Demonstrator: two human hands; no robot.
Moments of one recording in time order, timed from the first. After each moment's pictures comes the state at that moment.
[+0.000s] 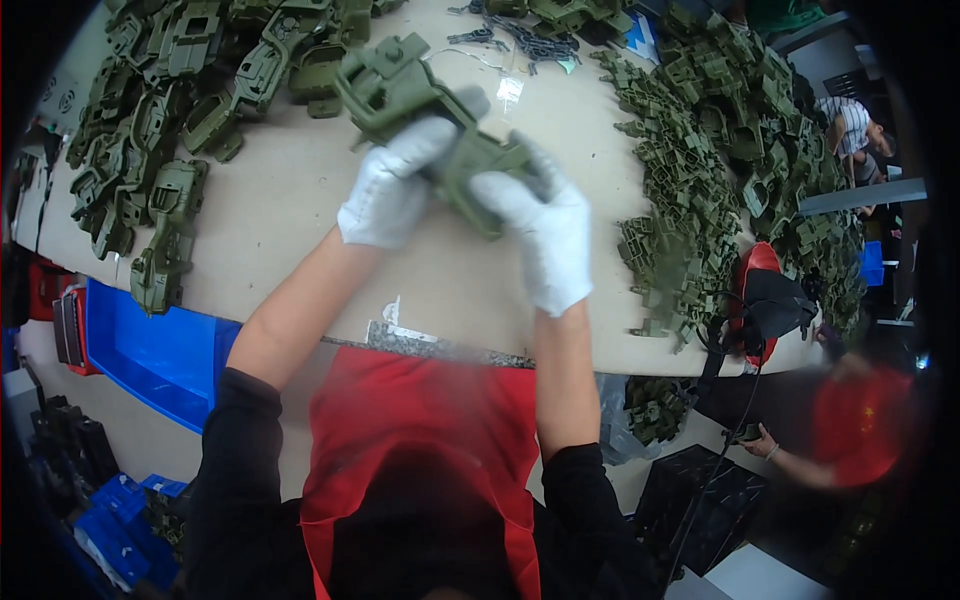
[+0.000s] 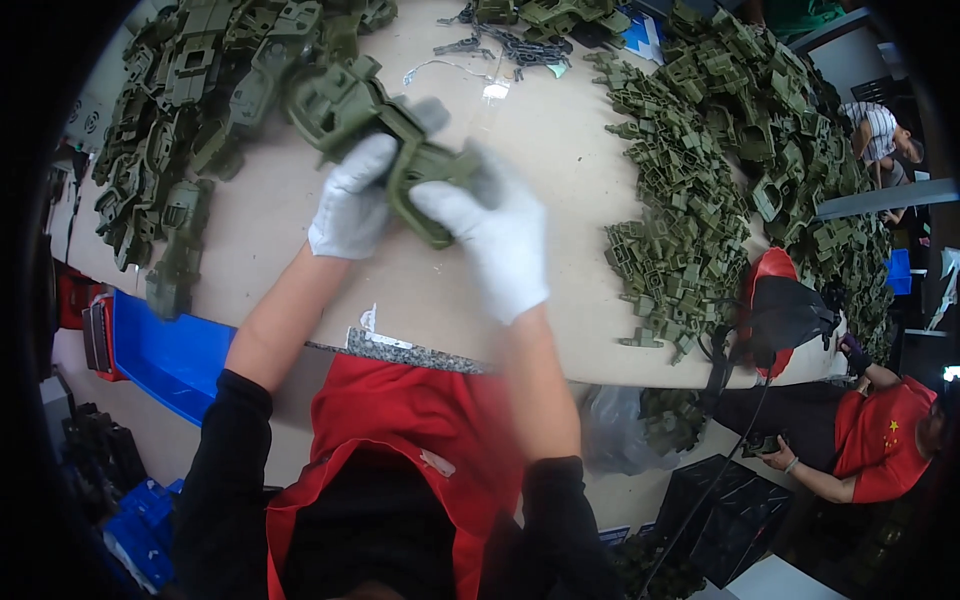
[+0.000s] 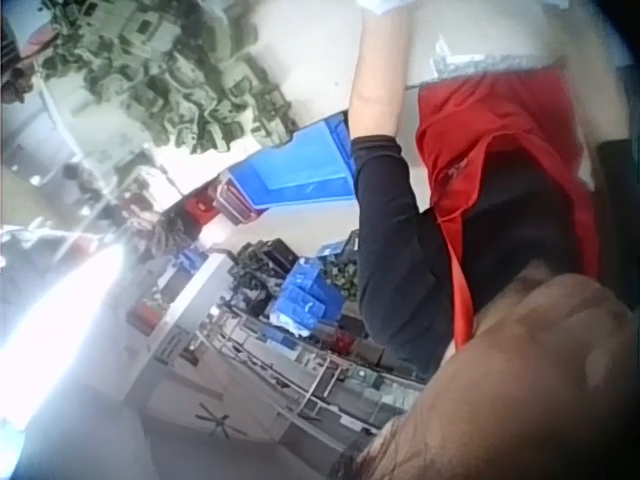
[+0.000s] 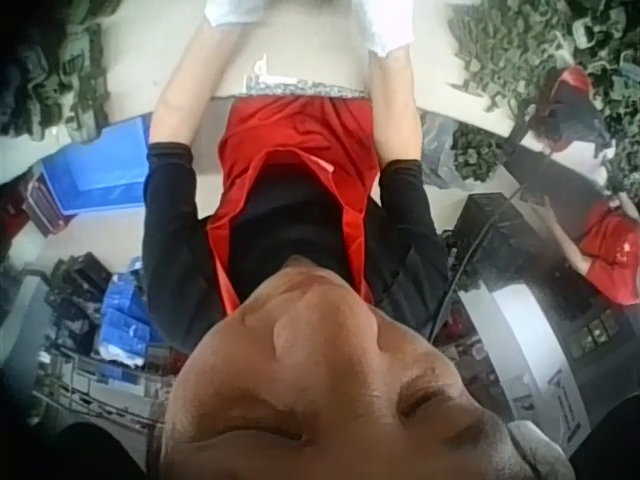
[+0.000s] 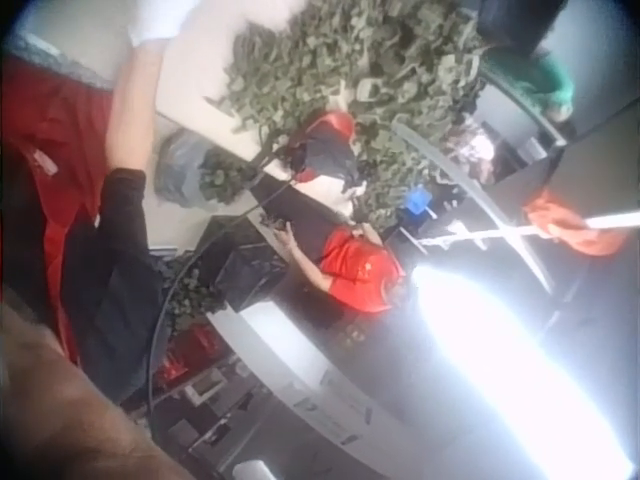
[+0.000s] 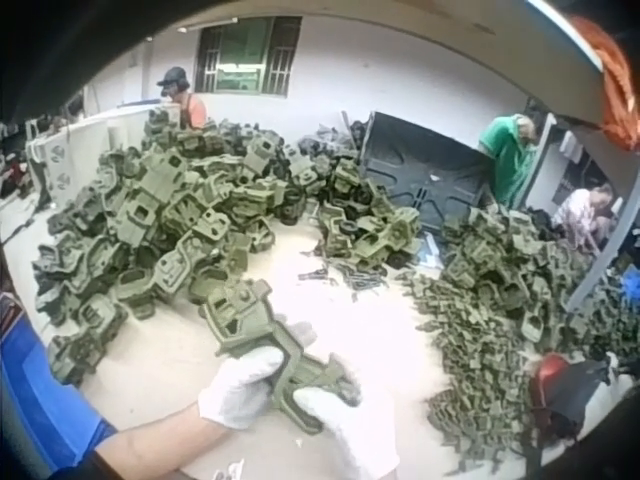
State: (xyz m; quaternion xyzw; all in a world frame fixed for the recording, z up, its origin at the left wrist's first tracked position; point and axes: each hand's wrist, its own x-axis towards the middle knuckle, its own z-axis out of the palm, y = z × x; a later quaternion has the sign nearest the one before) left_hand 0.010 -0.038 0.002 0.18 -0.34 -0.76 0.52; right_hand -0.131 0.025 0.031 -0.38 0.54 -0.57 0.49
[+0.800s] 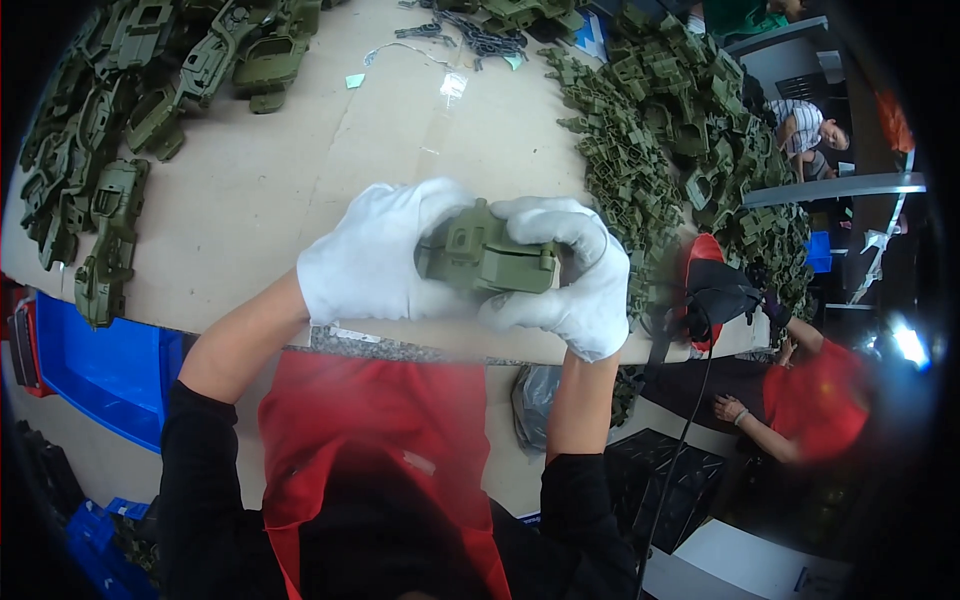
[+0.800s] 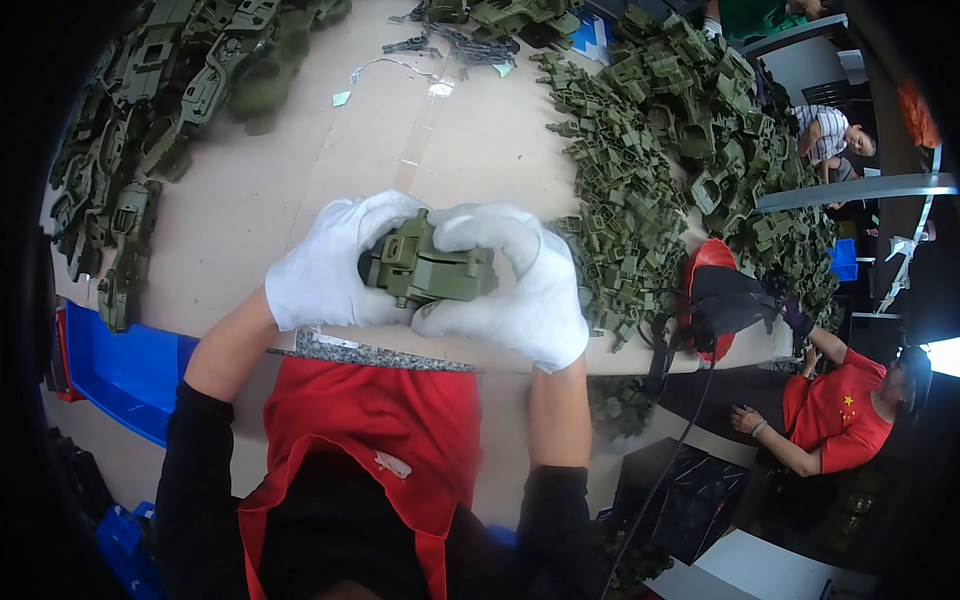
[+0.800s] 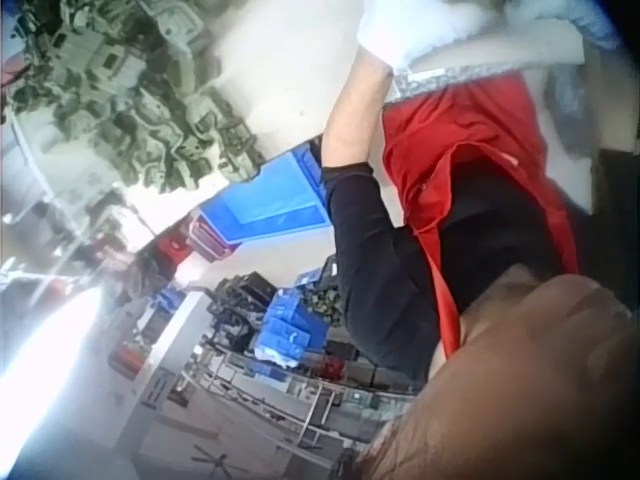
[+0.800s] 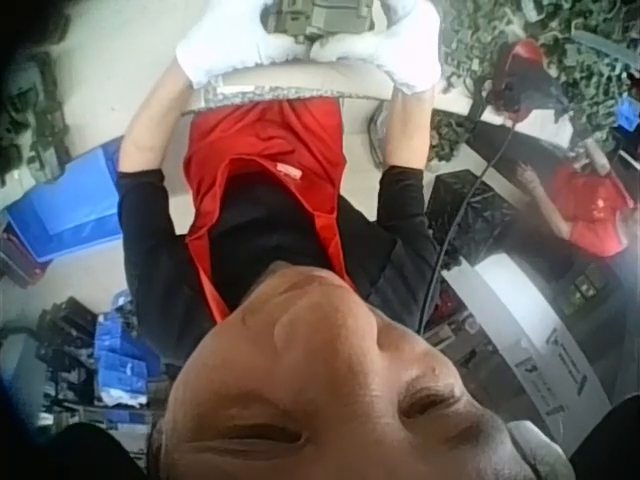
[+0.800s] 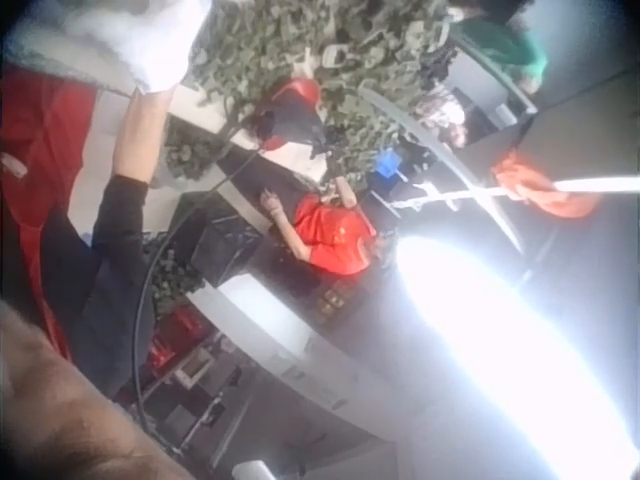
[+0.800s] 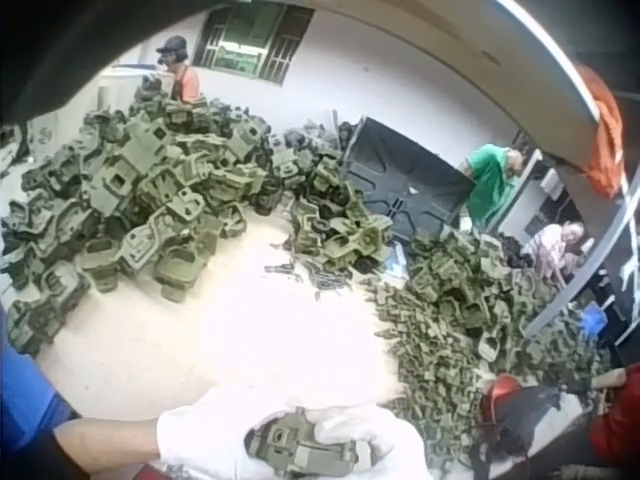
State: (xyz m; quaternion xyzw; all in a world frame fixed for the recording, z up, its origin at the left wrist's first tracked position) left_hand 0.015 0.000 0.034 0.24 -0.82 -0.42 0.30; right_hand -0.191 0.070 0.073 -0.70 0.47 -0.43 0.31
